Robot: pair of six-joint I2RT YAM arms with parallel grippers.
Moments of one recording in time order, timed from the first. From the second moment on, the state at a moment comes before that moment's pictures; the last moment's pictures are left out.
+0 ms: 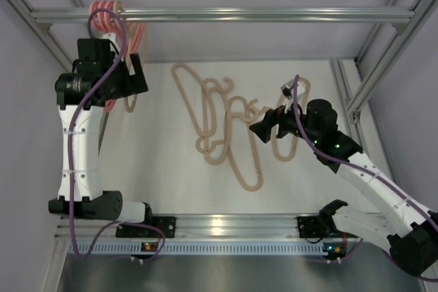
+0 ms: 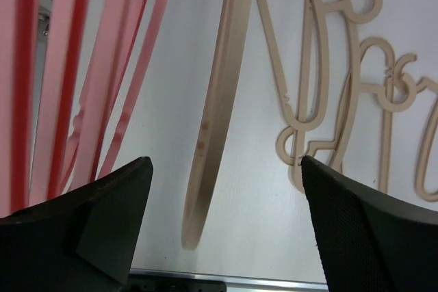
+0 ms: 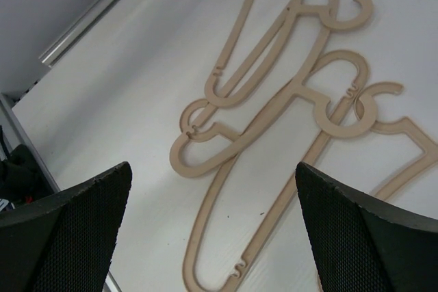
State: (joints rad) left arm -0.03 1.42 1.96 -1.27 -0.04 -0.23; right arm 0.54 0.96 0.84 -0.13 -0.32 0.21
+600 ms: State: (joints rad) left arm -0.20 1.13 1.69 -1.08 -0.05 -0.42; right arm 0.54 1.12 0.81 -0.12 -0.18 0.29
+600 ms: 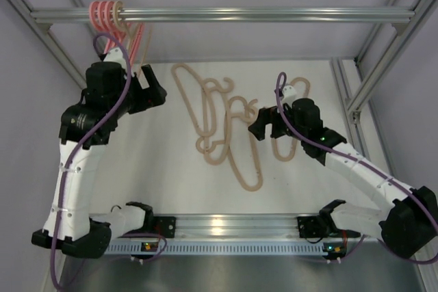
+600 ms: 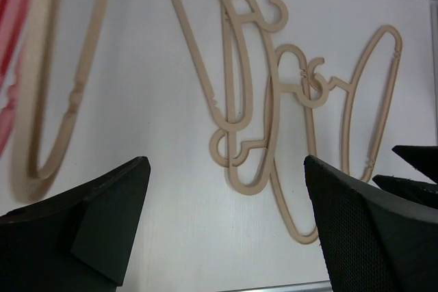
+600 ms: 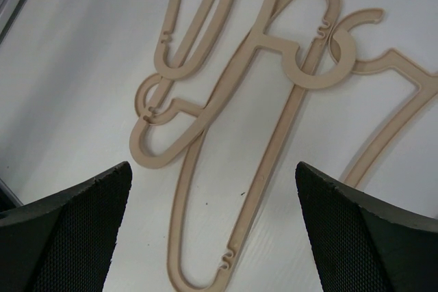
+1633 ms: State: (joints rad) left arm -0.60 2.09 1.61 -0.68 -0.35 -0.55; right arm 0.53 1.09 0.71 -0.12 -0.11 0.32
